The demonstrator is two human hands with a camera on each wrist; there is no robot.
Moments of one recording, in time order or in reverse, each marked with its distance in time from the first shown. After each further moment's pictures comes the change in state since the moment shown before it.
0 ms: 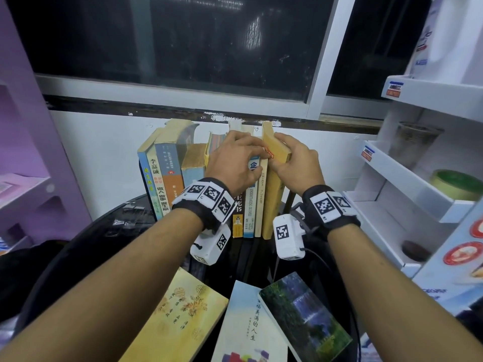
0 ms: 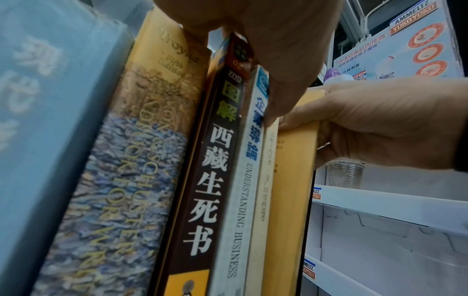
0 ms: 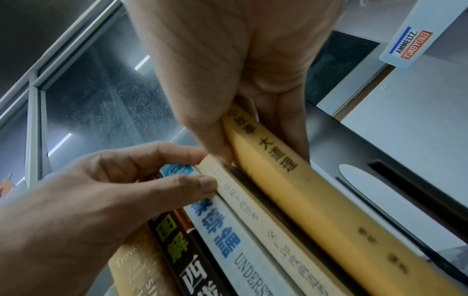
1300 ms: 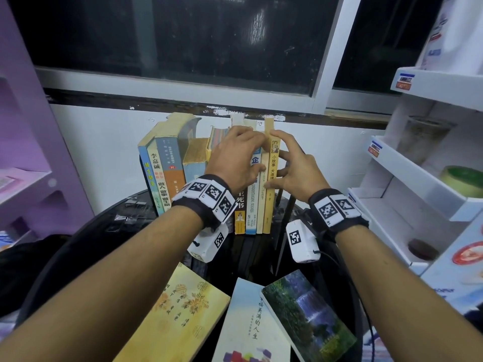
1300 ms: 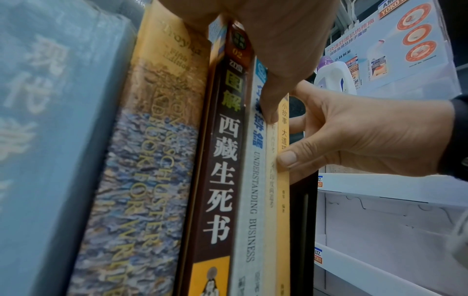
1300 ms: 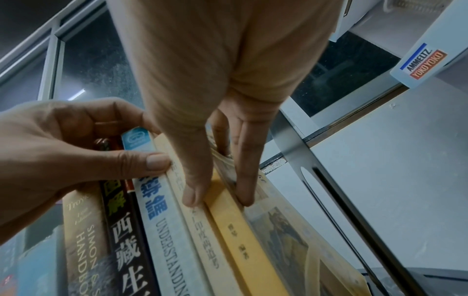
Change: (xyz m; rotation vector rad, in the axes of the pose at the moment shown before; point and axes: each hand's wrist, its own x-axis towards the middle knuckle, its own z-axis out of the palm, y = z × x) left_hand -0.003 0.002 0.000 0.019 -0.010 -0.038; right_hand -0.007 0.015 0.005 0.135 -0.270 -0.086
